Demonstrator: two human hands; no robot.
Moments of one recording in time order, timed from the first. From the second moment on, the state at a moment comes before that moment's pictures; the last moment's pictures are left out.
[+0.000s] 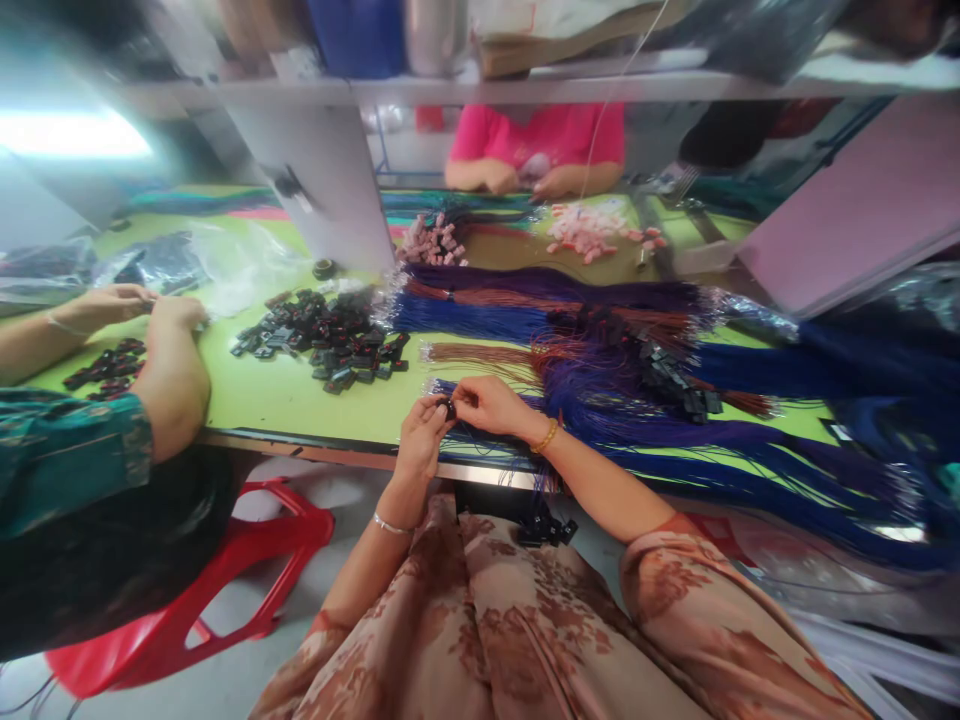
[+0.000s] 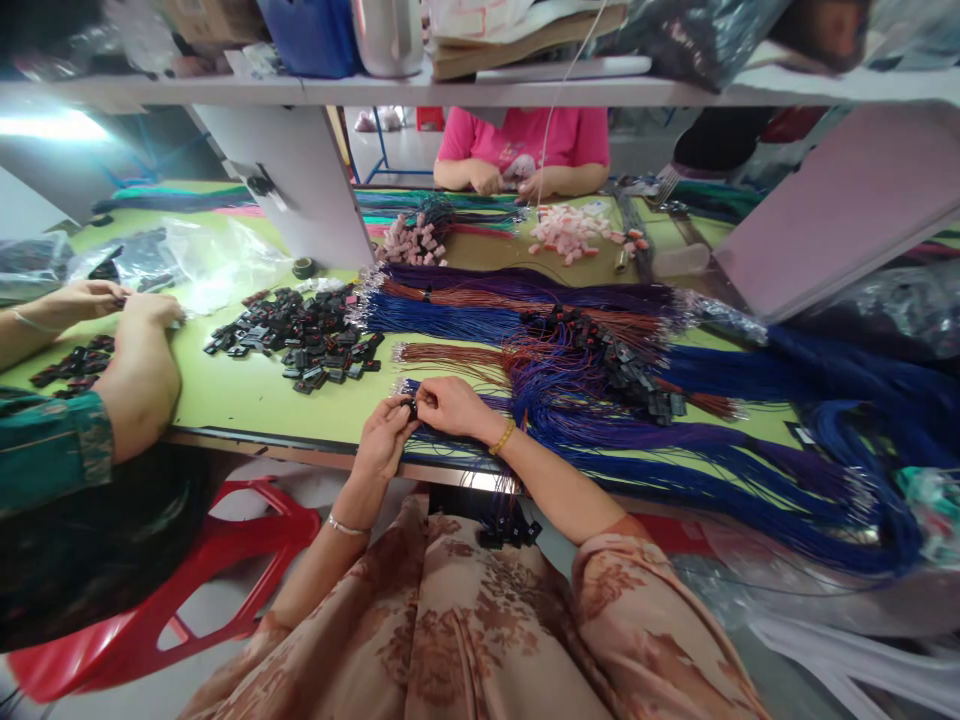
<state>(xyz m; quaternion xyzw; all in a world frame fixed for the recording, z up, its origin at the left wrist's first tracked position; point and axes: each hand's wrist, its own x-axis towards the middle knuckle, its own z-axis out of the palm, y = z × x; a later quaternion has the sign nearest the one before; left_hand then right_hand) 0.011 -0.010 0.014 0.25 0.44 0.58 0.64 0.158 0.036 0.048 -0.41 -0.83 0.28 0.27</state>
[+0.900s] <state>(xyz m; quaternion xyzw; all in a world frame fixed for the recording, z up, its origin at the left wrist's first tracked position) 0.014 -0.014 0.011 0.27 0.44 0.58 0.63 0.342 0.053 0.081 -0.84 -0.54 -0.04 0.10</state>
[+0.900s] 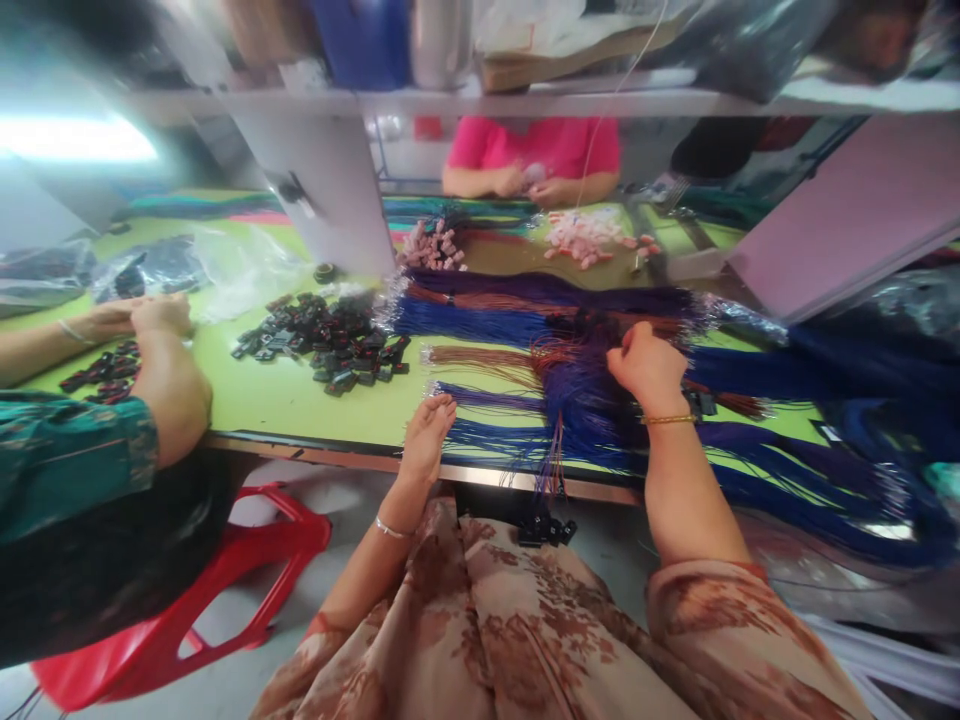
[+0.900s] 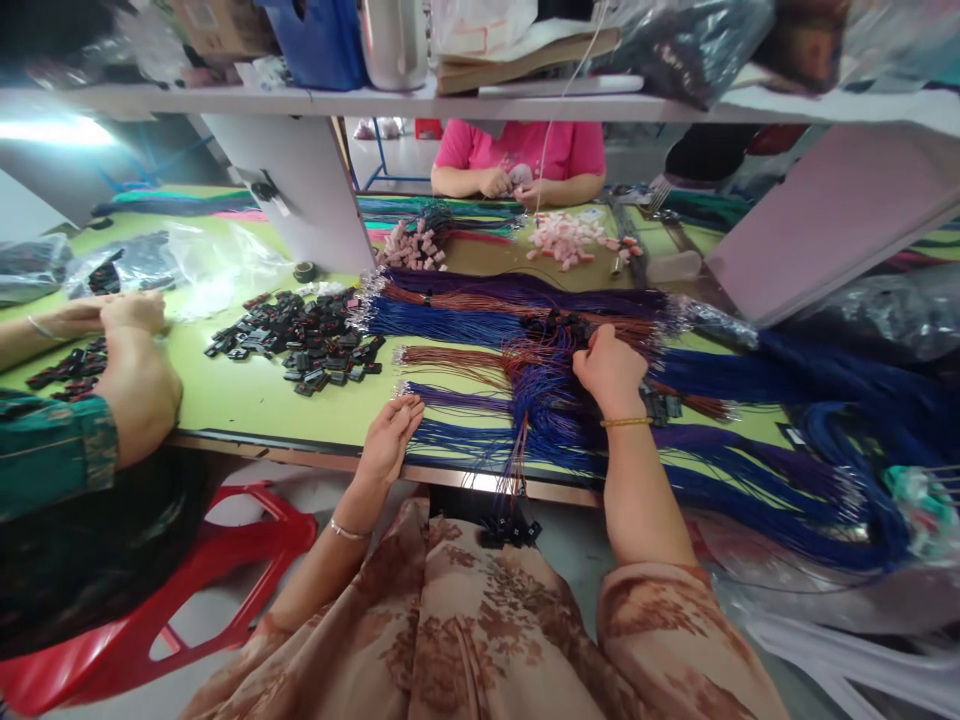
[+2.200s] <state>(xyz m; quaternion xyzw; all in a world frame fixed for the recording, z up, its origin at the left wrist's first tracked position) -0.088 0.028 0.026 0.27 0.47 0.63 0.56 0.134 0.034 0.062 -0.40 -0.84 0.30 0.20</state>
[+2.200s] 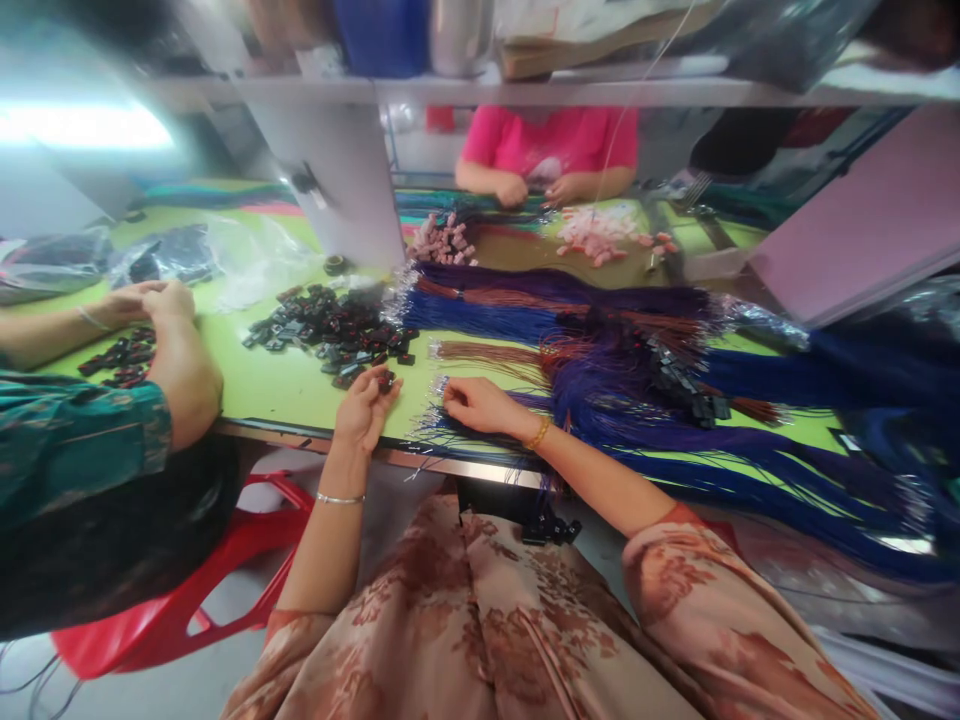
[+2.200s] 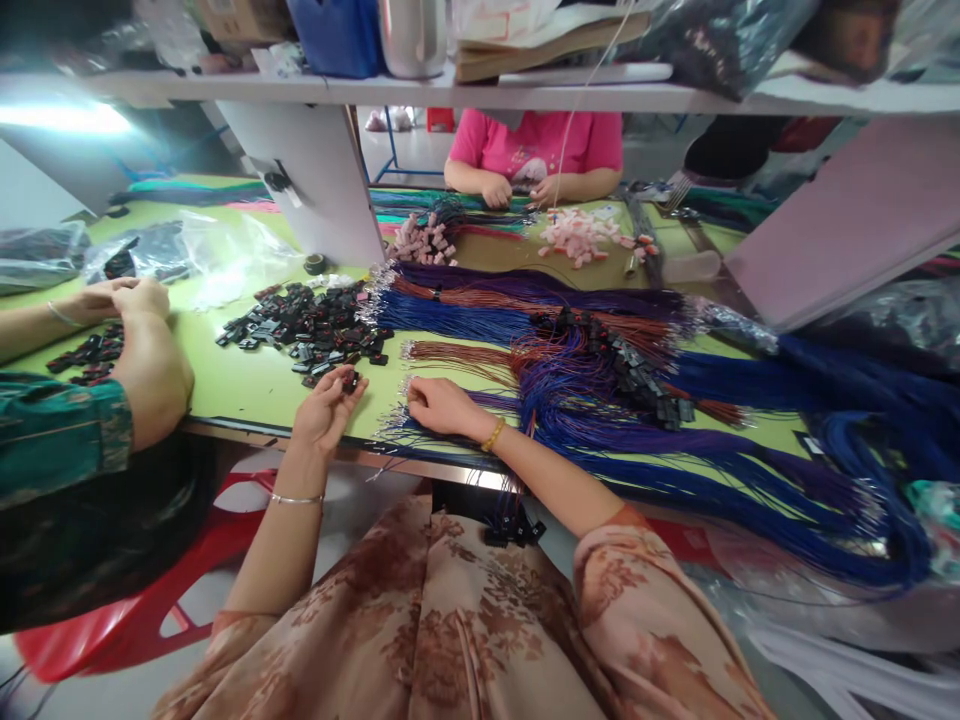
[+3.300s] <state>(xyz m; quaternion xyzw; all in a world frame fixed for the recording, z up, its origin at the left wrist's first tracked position) -0.043 -0.018 0.032 0.26 0.39 0.59 0.66 0.120 0.020 0.066 -0.42 -0.79 0.31 0.33</state>
